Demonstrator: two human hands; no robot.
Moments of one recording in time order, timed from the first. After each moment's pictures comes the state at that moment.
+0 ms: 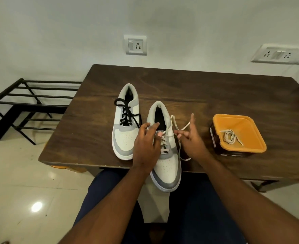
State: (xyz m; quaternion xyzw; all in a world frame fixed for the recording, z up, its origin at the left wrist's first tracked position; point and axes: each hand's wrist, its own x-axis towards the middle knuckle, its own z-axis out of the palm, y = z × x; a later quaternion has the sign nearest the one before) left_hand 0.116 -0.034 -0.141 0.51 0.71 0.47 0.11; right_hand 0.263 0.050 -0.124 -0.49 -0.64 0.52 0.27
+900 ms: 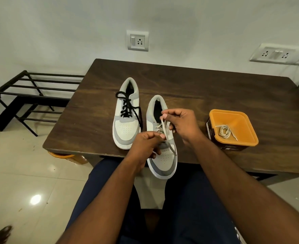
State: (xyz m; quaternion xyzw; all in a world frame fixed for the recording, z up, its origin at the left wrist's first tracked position) left_hand 0.127 -0.075 -0.082 0.27 0.60 0.52 0.55; right_hand 0.230 0.031 -0.057 -0.45 -0.58 0.59 0.34
